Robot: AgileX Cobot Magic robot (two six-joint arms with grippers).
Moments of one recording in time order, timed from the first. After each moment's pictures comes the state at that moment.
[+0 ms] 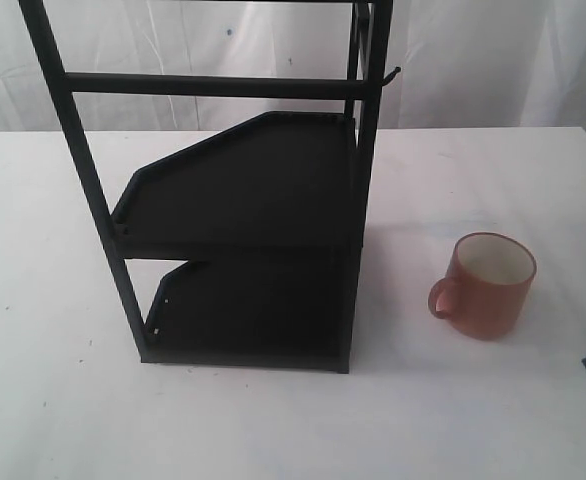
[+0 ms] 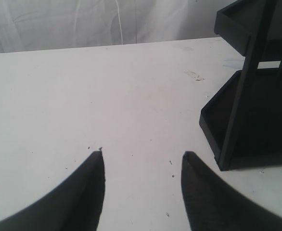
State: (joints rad) left arm -0.03 0.00 0.02 -0.23 0.26 0.21; right arm 0.39 0.72 -0.01 -0.08 -1.05 0.14
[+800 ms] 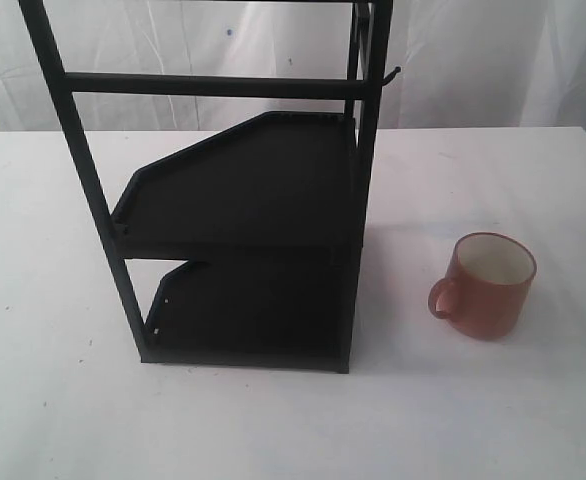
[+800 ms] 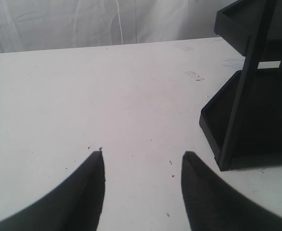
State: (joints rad) left arm -0.03 0.00 0.02 -0.23 0.26 0.21; right arm 0.39 0.61 -0.01 -0.05 -1.01 0.14
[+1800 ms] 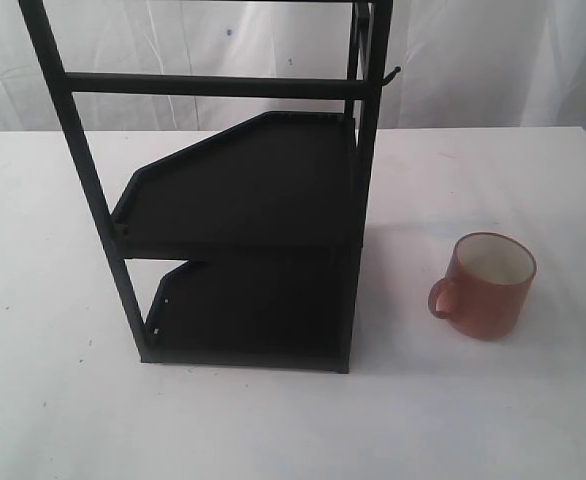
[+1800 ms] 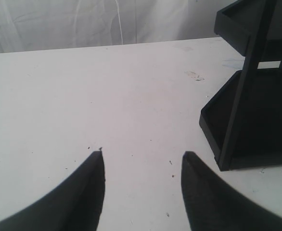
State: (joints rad) left arm -0.03 0.00 0.02 -0.23 0.26 0.21; right arm 0.14 0.01 -0.01 0.16 0.21 -0.08
